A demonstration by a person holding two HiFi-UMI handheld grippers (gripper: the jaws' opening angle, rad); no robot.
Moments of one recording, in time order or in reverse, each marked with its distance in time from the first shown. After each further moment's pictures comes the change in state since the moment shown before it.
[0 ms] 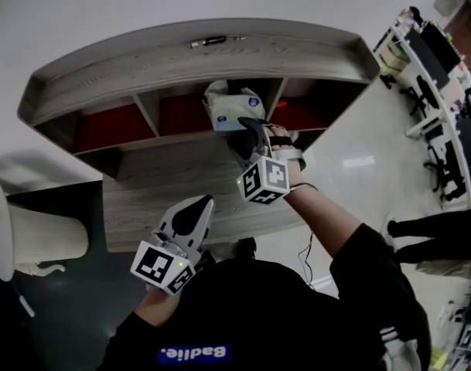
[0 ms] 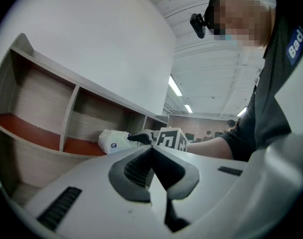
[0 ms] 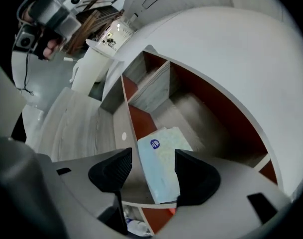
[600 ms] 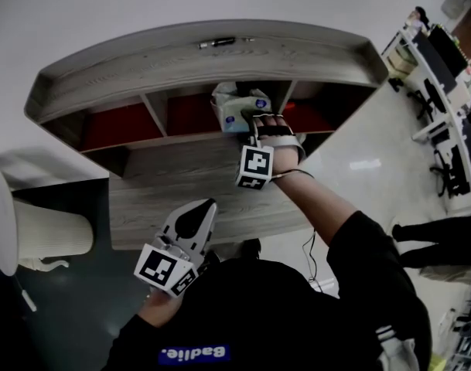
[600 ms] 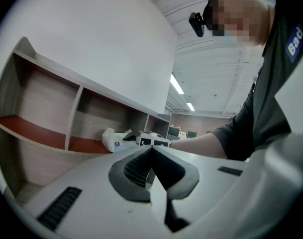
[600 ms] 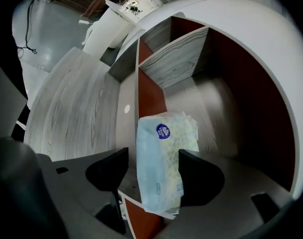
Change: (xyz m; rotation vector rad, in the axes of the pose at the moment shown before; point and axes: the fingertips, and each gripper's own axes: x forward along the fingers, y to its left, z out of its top) left arm -0.008 0.004 -0.004 0.005 0.017 0.030; right arm 0.053 0.007 -0.032 -0.283 0.253 0.050
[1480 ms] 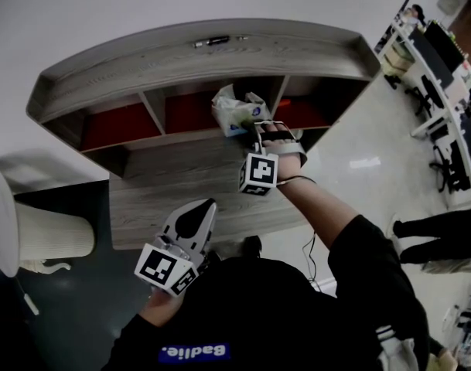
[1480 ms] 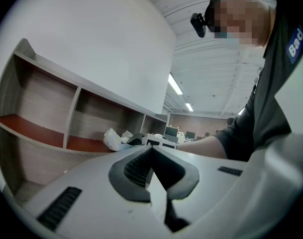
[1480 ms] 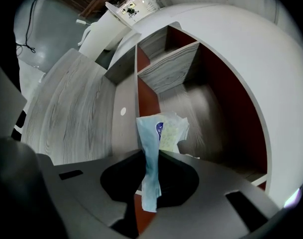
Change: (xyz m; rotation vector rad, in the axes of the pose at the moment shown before) left arm -0.007 -0.013 -0.002 -0.001 -0.001 -0.014; right arm -0.031 0.002 -0.008 0.024 -0.011 -0.086
